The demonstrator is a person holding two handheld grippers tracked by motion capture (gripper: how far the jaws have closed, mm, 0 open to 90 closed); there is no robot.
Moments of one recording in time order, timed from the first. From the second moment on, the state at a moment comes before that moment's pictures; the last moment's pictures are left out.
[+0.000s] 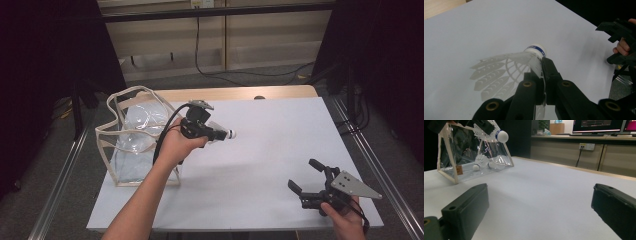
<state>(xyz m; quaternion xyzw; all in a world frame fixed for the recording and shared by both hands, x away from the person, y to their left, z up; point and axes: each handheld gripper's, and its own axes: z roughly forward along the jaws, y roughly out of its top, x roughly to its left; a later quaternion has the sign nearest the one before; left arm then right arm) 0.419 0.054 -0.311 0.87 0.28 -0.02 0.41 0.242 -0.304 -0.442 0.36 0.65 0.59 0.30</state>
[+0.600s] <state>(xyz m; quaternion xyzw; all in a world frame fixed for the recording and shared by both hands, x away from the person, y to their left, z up) 0.421 0.063 -0.295 0.87 0.28 -0.02 0.41 0.242 -0.304 -0.442 0.36 0.65 0.59 0.30</state>
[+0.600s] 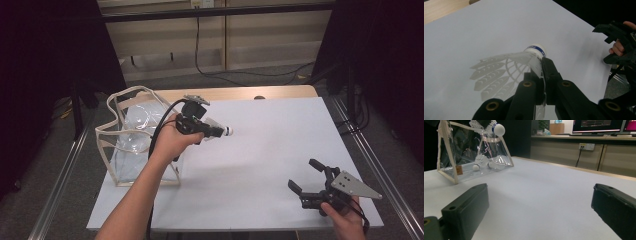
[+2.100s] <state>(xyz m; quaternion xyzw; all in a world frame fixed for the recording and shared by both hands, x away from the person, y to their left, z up) 0.425 0.080 -0.260 0.88 0.29 -0.02 0.39 0.242 -0.304 -0.442 0.37 0.65 0.59 0.30</state>
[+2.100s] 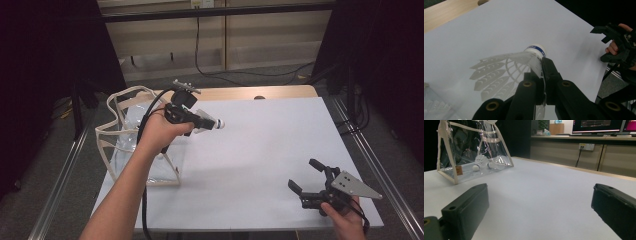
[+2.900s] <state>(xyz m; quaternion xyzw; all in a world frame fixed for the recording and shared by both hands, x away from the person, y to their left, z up) 0.428 0.091 -0.244 0.87 0.30 -0.02 0.39 0.242 -0.303 -0.442 0.37 0.65 0.59 0.30</state>
